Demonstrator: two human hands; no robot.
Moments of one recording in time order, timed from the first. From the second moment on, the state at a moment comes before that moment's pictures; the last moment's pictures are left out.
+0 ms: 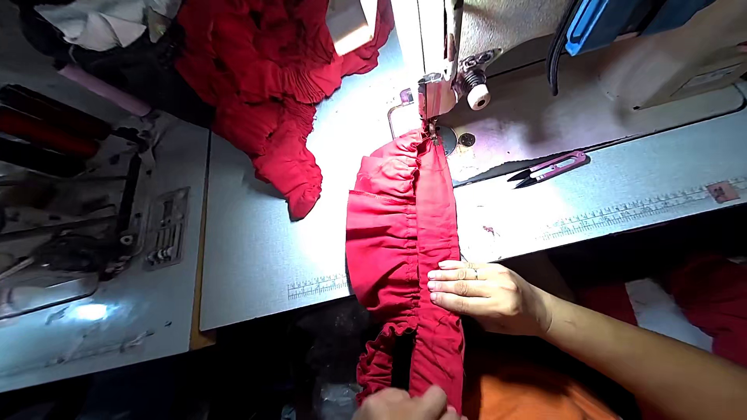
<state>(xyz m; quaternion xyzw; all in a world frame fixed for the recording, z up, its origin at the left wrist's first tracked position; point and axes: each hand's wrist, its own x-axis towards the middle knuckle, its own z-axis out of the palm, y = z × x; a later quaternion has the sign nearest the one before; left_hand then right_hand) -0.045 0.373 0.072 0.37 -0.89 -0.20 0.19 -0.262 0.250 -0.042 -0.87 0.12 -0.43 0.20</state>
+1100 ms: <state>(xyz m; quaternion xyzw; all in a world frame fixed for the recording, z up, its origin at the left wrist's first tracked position) -0.046 0.036 0.017 0.65 -0.72 -0.05 0.24 -0.267 0.265 -0.051 -0.82 0.18 -0.48 0.24</state>
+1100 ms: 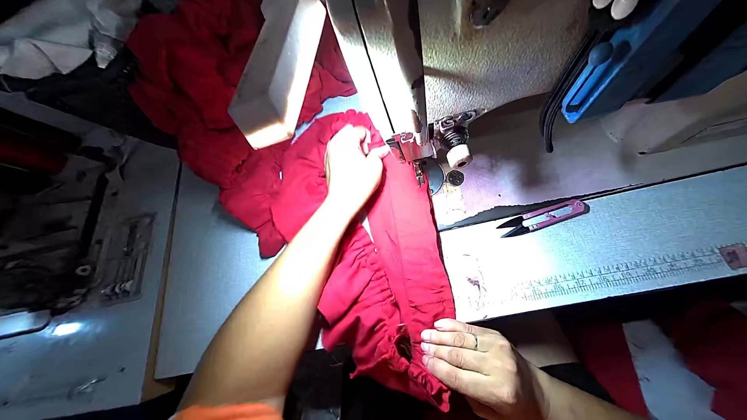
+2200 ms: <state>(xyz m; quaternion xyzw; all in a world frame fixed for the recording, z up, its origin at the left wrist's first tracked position) -0.053 0.105 0.029 0.59 -0.80 -0.11 0.04 -0.261 0.275 -0.039 -0.84 0.22 -0.46 0.21</state>
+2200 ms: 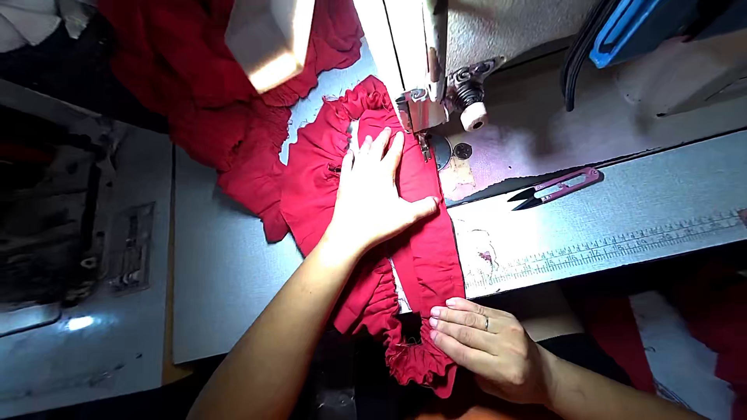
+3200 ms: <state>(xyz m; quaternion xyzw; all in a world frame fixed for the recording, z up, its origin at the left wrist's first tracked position) -0.051 0.305 0.079 0.52 -0.77 -0.30 0.20 -0.243 0.261 0.003 -0.86 0.21 -0.43 0.15</state>
